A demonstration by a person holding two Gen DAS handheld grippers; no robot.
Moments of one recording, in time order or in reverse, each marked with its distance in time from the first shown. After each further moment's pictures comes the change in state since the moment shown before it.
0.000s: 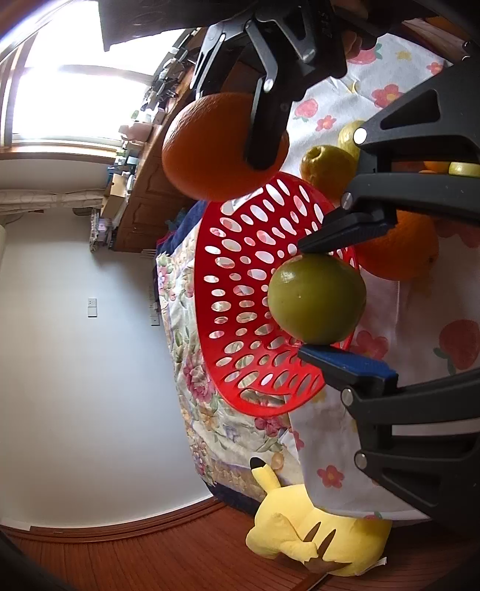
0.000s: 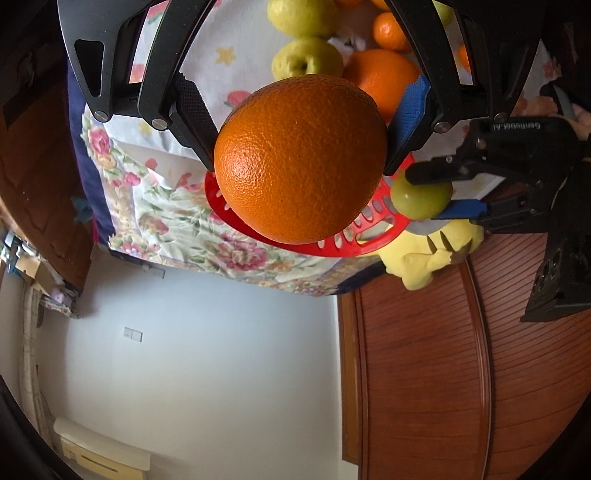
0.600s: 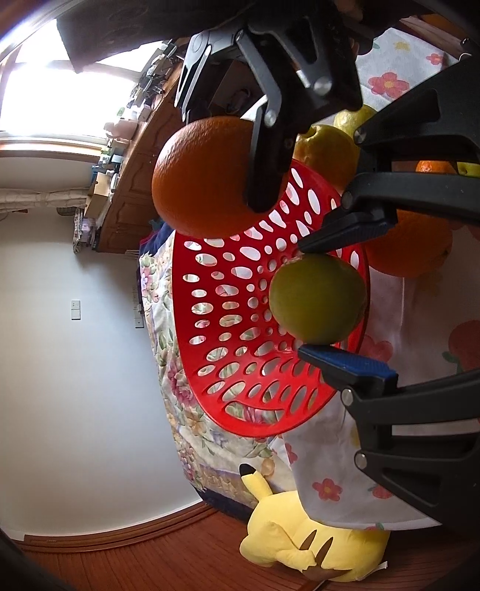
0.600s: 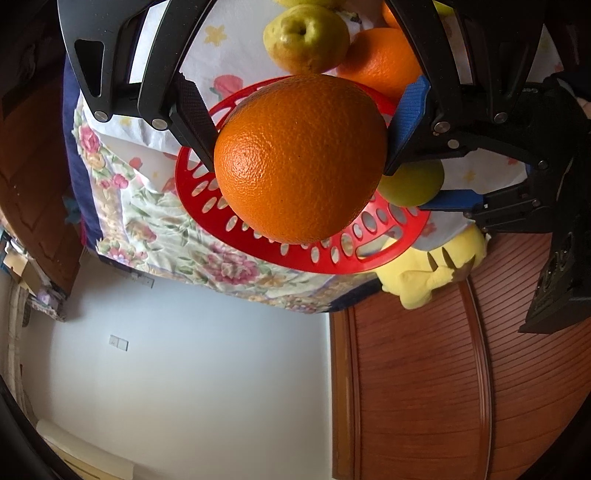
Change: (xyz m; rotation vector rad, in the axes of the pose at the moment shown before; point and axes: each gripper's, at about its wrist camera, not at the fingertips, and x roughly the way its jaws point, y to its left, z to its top) left arm 0.030 -0.002 0.001 0.010 0.066 -0.001; right arm 0.046 0.001 0.006 -0.029 0.067 0.030
